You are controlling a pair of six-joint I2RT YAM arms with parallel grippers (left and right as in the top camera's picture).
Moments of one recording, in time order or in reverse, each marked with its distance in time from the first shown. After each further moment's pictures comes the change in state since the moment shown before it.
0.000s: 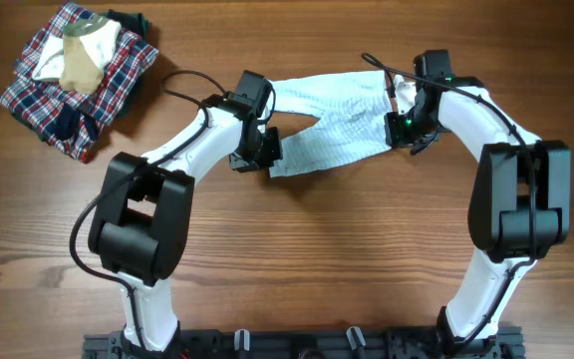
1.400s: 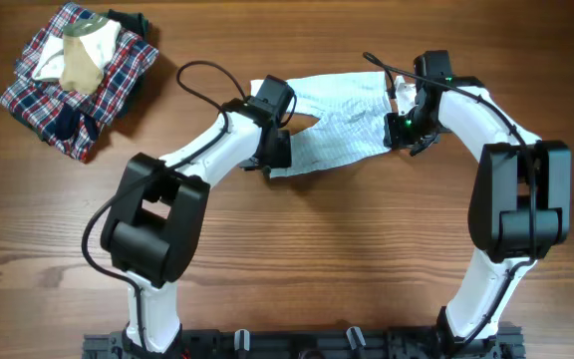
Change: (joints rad) left arm -0.084 0.023 0.021 0.019 -0.193 0.010; right arm 0.000 0.000 0.000 -0.021 -0.014 0.026
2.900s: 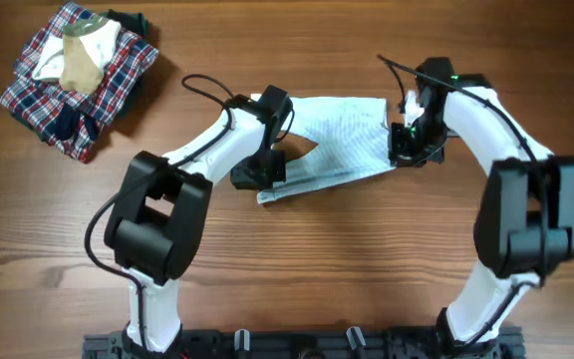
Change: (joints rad) left arm -0.005 0.002 0.038 -0.300 0.040 0.021; right arm 0.006 -0.118 -0.009 -0.254 -0.019 0.241
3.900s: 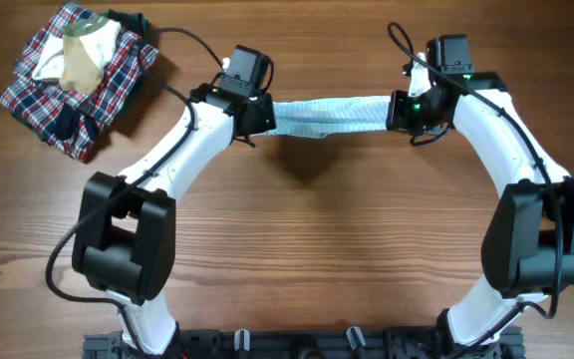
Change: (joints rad) left arm 0.097 -0.130 -0.007 0.413 -0.122 0.000; right arm 0.007 -0.080 -0.003 0.261 -0.060 0.040
